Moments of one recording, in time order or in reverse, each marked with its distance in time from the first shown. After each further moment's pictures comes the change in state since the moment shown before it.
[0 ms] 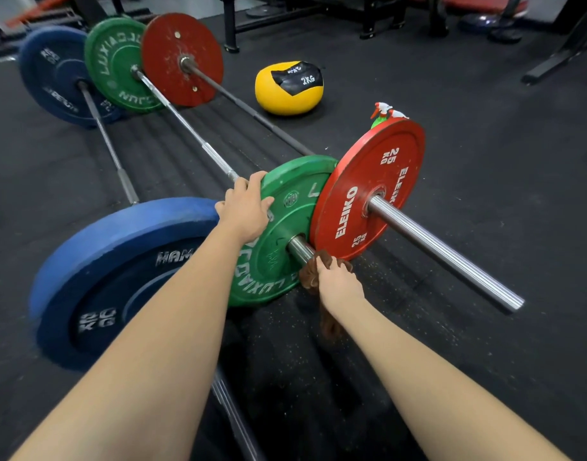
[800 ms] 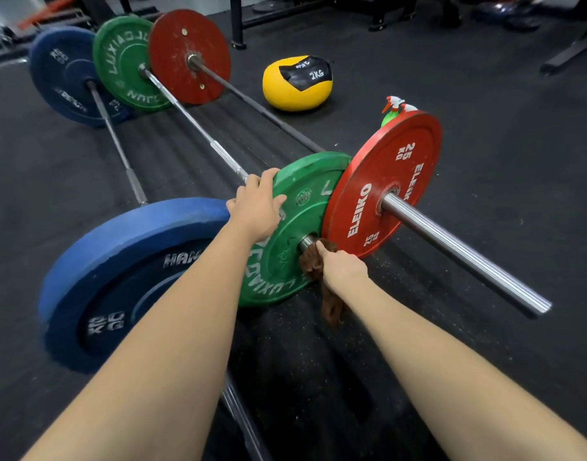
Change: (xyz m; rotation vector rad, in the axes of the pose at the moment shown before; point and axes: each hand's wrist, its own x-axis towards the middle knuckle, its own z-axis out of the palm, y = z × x) left_hand 0.006 -0.003 -0.001 -0.015 -0.024 0.013; right_hand 0.045 -0.015 -0.013 -0.005 -0.039 0.022
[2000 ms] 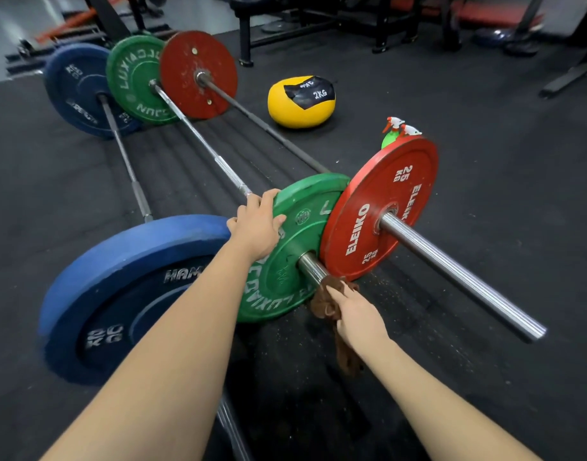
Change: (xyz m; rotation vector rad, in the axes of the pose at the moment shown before) left_hand -0.003 0.004 -0.003 0.000 -0.018 -0.033; right_hand -0.045 0.046 0.041 0.186 0.144 -0.157
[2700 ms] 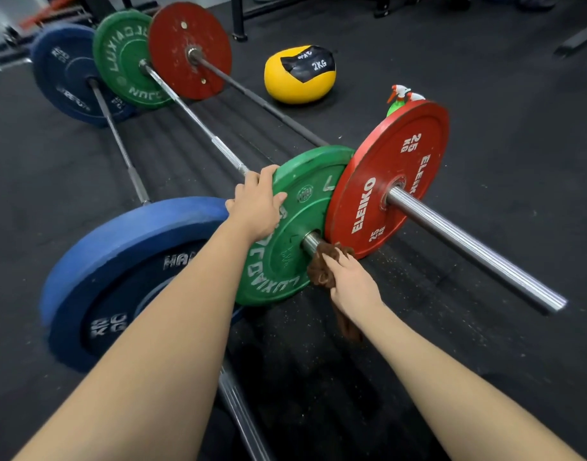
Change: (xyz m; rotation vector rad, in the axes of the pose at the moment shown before) left_hand 0.002 -0.002 0.001 0.006 -0.011 0.020; right_hand 0.032 -0.008 0.019 0.057 0.116 -0.085
